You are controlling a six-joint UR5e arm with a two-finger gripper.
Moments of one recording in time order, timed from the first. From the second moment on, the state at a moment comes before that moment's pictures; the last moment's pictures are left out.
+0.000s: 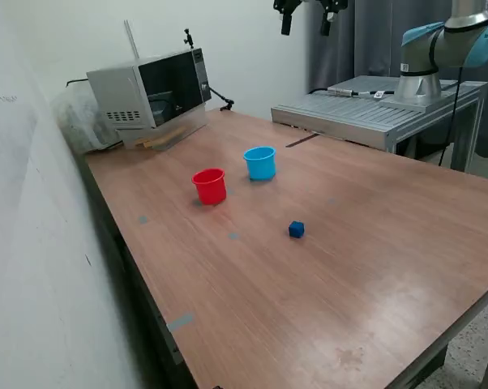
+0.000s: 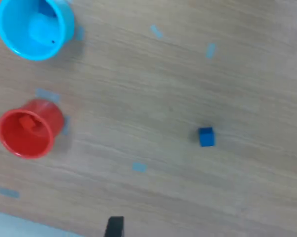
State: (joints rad) arm 0.05 -1.38 1.49 -1.98 -1.62 2.93
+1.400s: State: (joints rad) arm 0.12 -0.60 1.21 -2.29 -1.56 3.01
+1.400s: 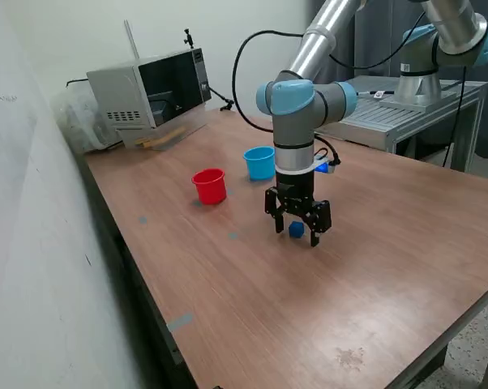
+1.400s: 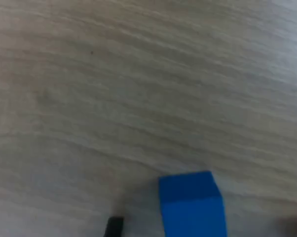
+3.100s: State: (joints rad) arm 0.10 -0.71 1.31 -2.29 -1.56 2.97
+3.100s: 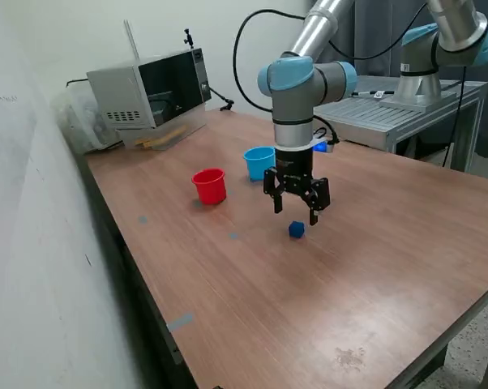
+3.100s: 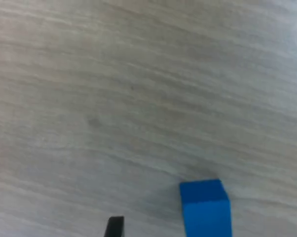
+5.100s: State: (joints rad) arm 0.10 -0.71 1.33 -2.30 -1.52 2.88
